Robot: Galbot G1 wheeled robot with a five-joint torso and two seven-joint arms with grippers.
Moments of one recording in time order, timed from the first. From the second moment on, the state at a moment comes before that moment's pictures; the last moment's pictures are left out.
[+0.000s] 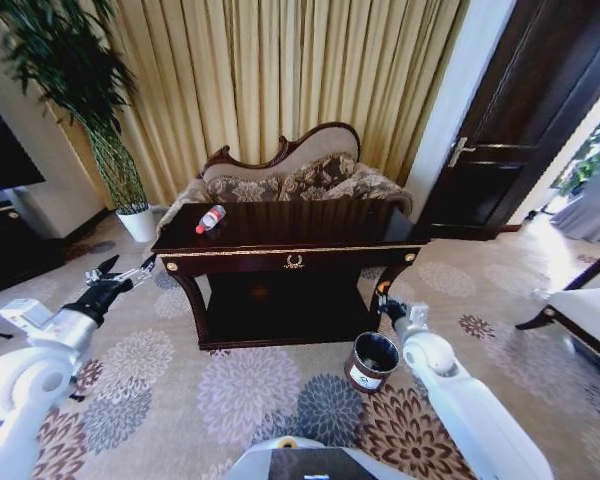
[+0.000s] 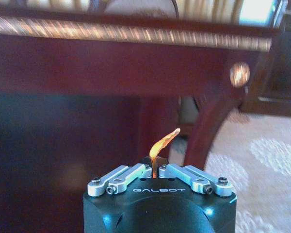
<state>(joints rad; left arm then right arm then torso) 1.58 -0.89 -1.06 -2.22 -0.97 0.30 0.00 -1.19 1.03 0.43 1.61 0.52 -0.33 0.20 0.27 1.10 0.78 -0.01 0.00</state>
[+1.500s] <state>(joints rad) 1.62 -0.96 -1.06 -2.29 -0.93 0.29 0.00 -1.13 1.10 0.46 1.55 0.44 -0.16 0.17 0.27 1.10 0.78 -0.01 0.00</state>
